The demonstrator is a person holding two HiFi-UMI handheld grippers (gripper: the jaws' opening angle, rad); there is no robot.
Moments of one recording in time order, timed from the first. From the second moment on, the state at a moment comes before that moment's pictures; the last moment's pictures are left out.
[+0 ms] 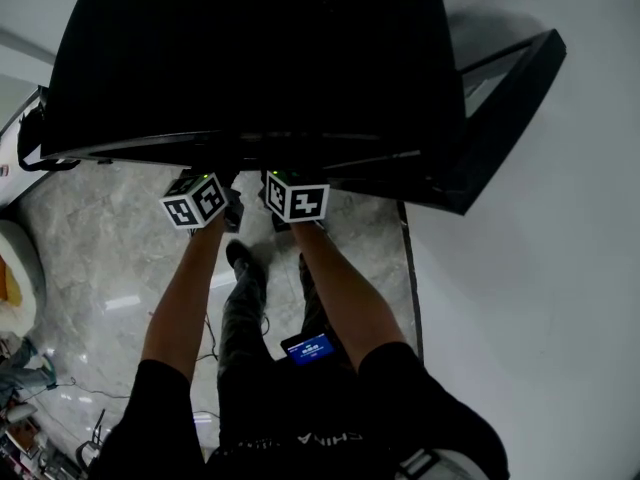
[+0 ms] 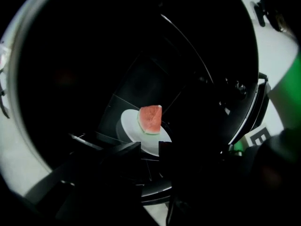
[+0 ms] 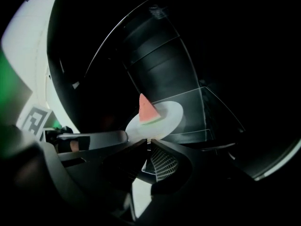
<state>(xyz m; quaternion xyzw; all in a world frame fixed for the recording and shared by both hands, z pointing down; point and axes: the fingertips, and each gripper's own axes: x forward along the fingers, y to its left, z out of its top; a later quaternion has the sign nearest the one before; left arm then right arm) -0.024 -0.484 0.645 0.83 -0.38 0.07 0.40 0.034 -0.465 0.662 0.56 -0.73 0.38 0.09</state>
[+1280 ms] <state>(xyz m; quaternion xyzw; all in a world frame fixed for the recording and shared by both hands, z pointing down) -0.037 -0.367 0.524 0.93 -0.28 0.12 0.21 0.005 -0.377 0.541 0.45 -0.82 0.31 0.15</state>
